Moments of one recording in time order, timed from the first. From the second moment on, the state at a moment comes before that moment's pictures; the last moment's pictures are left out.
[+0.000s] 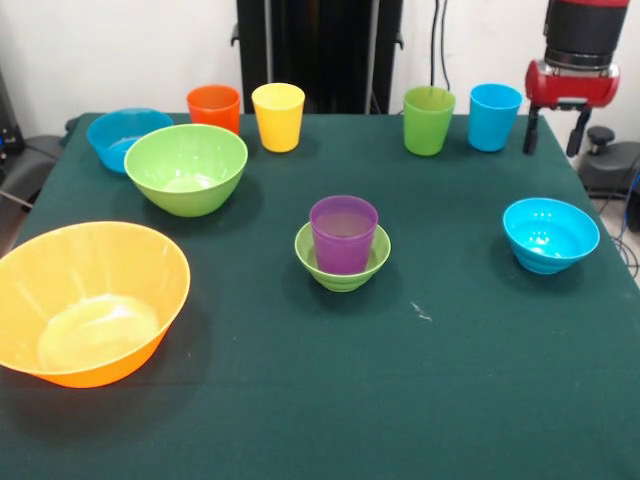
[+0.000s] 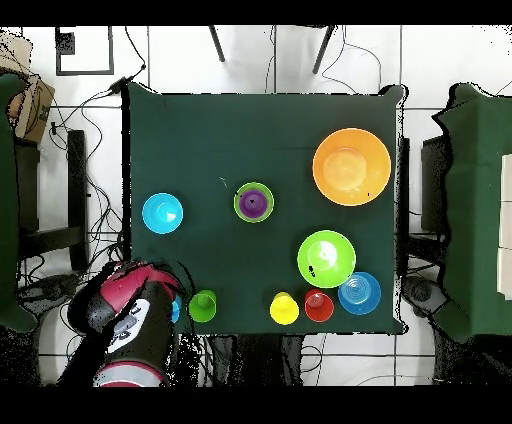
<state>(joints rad) 0.35 -0.58 -0.07 1.87 -0.20 0.10 2.30</state>
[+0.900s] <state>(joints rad) 0.39 -0.36 -0.18 1.83 -0.18 -0.15 2.30</state>
